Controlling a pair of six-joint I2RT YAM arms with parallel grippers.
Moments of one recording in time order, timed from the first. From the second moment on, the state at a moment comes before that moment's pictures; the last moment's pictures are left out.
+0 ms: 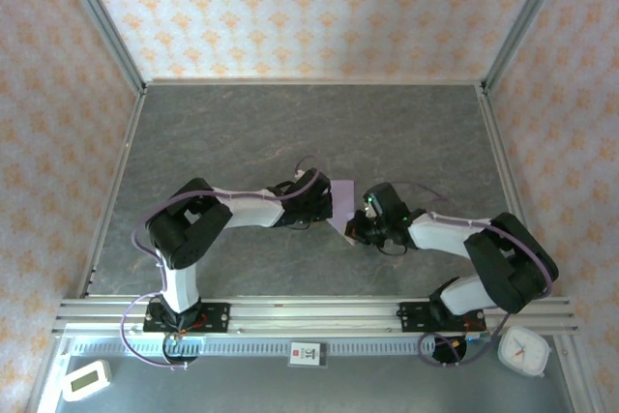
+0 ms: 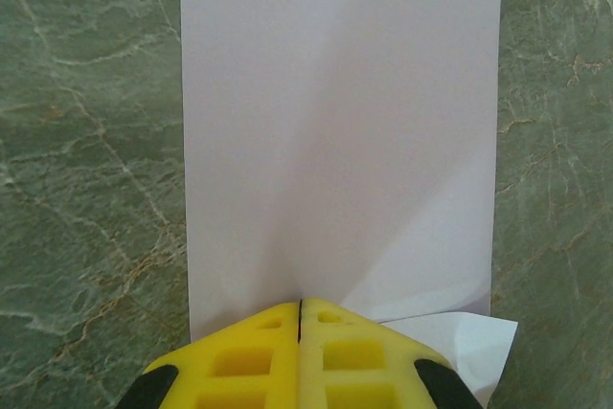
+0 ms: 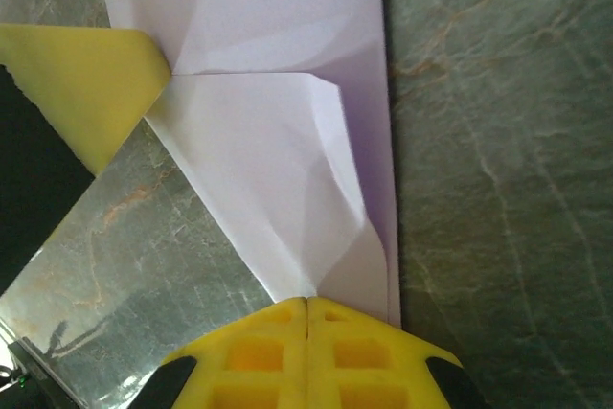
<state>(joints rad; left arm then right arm) -0.78 1.86 0.97 -0.03 0.03 -0.91 0.58 1.42 0.50 -0.07 -0.39 0.89</state>
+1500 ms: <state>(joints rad) -0.78 1.87 0.96 0.00 0.03 -0.94 0.58 1.32 0.36 -0.01 -0.43 0.87</state>
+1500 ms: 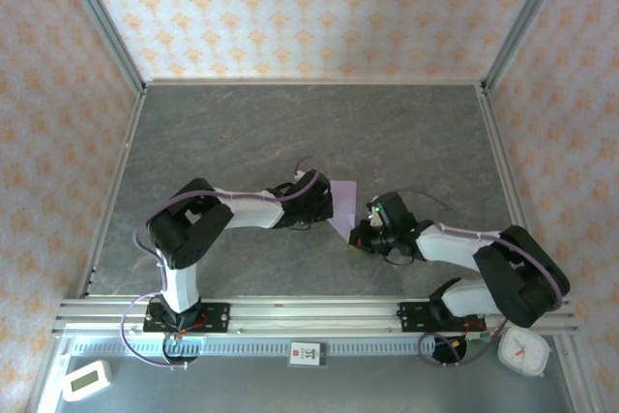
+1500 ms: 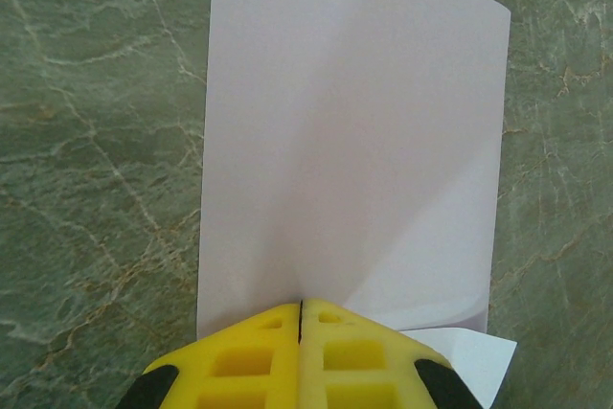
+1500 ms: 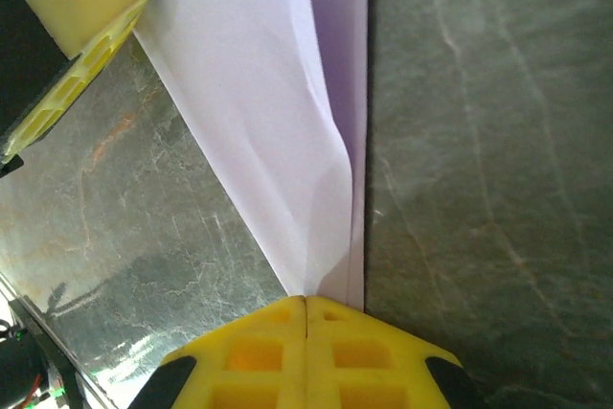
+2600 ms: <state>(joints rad) -0.76 1.76 0.94 -0.18 -0.07 -1.23 0.57 1.22 0.55 -0.44 -0.29 0.93</state>
